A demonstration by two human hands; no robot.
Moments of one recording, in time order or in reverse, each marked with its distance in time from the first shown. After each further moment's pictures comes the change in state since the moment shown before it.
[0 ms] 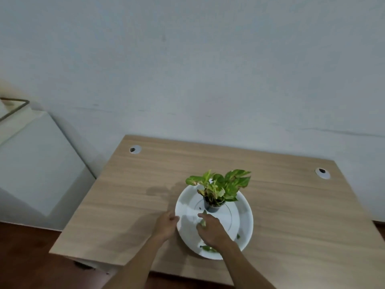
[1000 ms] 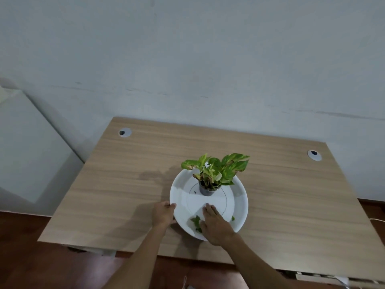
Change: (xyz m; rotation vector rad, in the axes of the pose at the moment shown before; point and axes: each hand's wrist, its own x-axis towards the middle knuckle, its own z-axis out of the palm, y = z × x) left_hand 0.010 -0.014 0.030 -0.401 0.117 -0.211; right_hand -0.011 0.045 0.016 -0.404 -0.015 -0.079
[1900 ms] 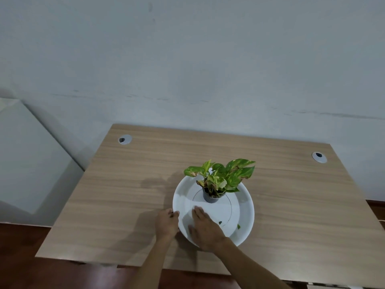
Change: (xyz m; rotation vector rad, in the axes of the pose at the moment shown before) left_hand 0.019 -0.014 0.003 0.160 0.029 0.134; right_hand 0.033 -0.028 0.019 -0.078 -0.003 -0.136
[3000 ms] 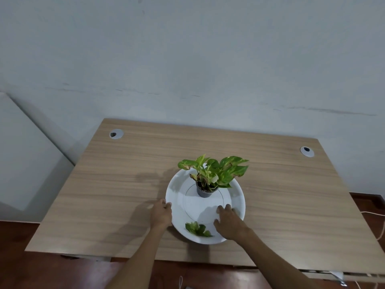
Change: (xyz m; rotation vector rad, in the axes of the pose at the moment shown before) left_hand -0.012 0.016 0.006 0.113 -0.014 -0.011; right_hand -0.051 0.071 -0.043 0.026 -0.070 0.318
